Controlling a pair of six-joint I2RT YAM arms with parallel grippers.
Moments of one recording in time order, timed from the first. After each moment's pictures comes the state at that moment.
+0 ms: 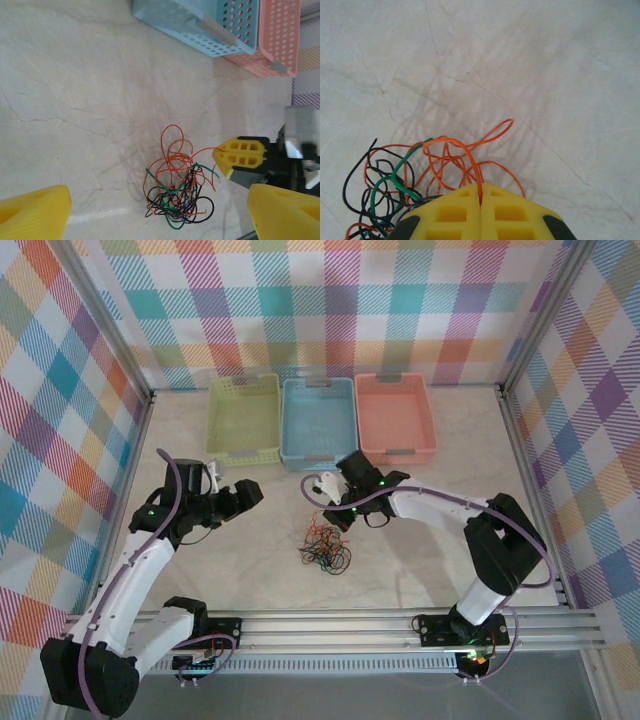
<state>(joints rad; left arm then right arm) -0.21 0.95 0.80 -0.69 0.40 -0.66 0.73 1.63 1.04 -0.40 -0.31 -0.17</state>
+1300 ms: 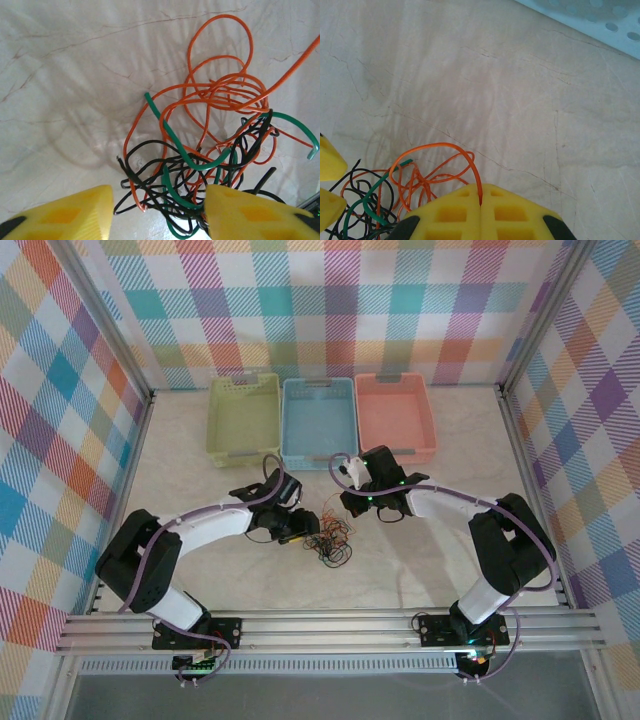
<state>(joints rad) -0.66 1.54 0.85 -0.42 0.32 -0.82 0.59 1.62 0.93 -0.21 -0.30 0.05</state>
